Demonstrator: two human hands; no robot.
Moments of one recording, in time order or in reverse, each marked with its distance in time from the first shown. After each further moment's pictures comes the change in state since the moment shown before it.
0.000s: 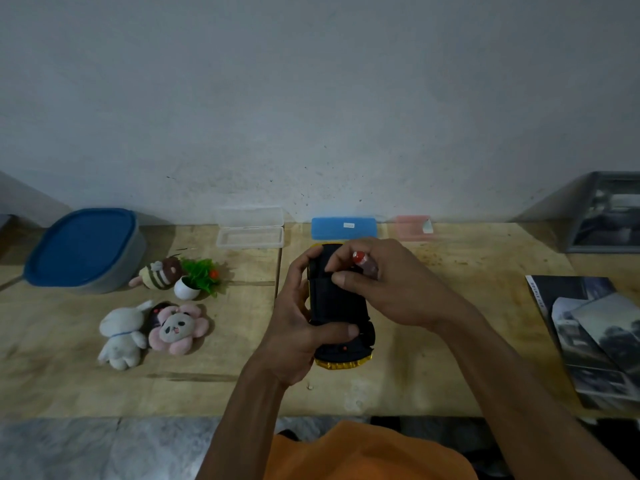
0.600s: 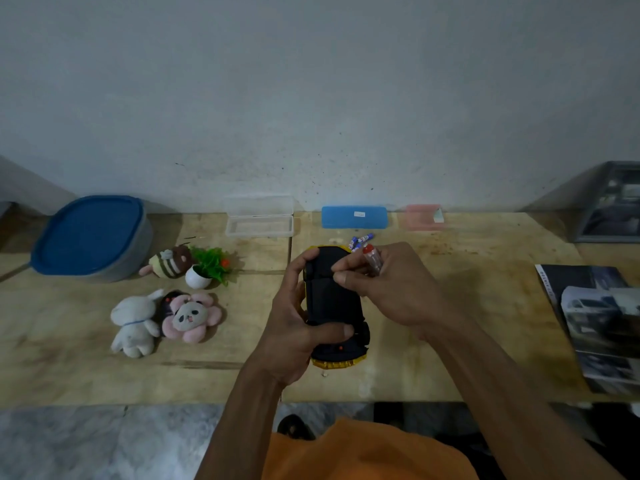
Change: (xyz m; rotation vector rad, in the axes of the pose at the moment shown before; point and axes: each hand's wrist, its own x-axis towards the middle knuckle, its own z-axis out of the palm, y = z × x) left_hand -0.019 0.001 -0.037 0.004 0.054 -0.033; right_hand 0.005 -0.007 0.046 0.295 0.150 0.254
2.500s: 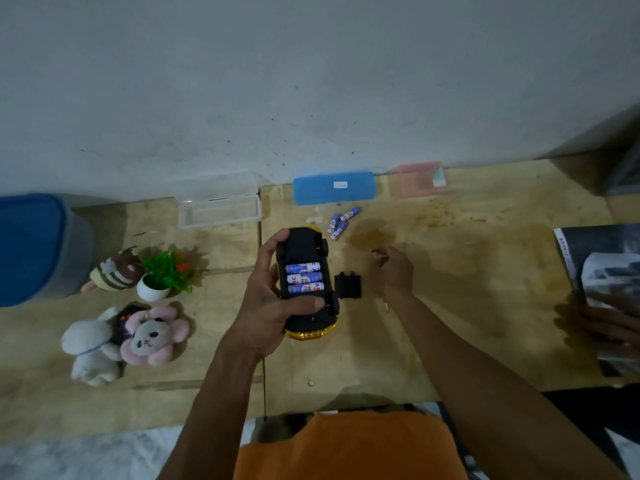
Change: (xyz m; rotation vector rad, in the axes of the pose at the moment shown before) left_hand 0.124 -0.036 -0.037 0.043 0.113 -0.244; right_hand 0.160 0.246 -0.011 -0.167 0.448 0.519
